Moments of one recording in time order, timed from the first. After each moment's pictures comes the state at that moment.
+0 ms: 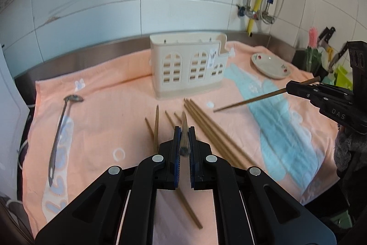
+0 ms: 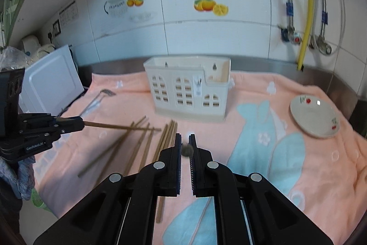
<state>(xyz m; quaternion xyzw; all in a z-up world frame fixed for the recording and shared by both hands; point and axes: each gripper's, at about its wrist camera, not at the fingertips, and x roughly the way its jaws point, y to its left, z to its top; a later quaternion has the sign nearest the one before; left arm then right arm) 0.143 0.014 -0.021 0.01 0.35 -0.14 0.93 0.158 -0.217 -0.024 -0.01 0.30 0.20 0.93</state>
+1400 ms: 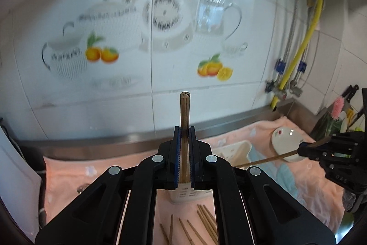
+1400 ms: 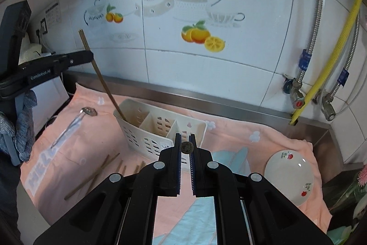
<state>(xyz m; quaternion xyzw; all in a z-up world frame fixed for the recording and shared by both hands) 0.297 0.000 0.111 -0.02 0.28 -0.09 0.96 0.289 -0.220 0.074 -0.09 0.34 0.20 0.91</state>
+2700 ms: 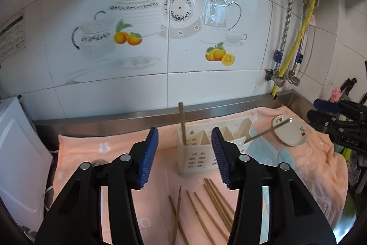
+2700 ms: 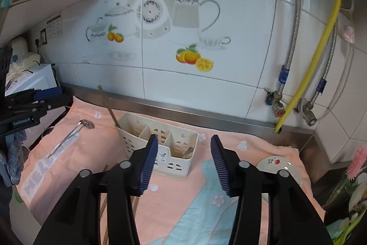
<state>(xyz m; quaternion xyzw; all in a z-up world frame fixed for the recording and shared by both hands) 0.218 0.023 0.099 -0.01 0.27 -0.07 0.96 0.239 -0.229 0.100 -0.09 0.27 0.17 0.94</state>
